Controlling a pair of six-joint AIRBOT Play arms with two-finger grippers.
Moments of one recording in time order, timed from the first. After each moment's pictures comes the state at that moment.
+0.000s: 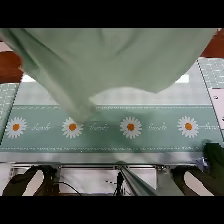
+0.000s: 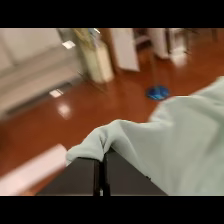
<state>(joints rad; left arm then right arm) 0.28 -0.79 1.68 0.70 -1.09 -0.82 -0.17 -1.01 1.95 -0.96 1.14 1.48</state>
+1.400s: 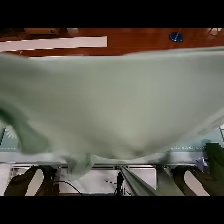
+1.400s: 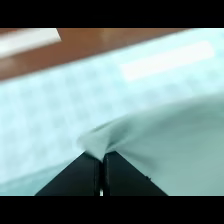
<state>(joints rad) 0.33 -0.73 1.84 0.99 -1.74 -1.29 -0.24 -0.94 2.02 -1.46 1.79 1.49</state>
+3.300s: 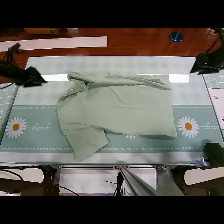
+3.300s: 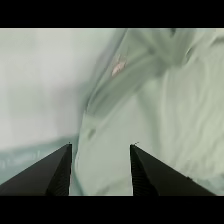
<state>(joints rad) 0.41 -1.58 1.45 0.98 -1.47 -1.17 -0.27 -1.64 1.88 -1.37 1.67 1.39</state>
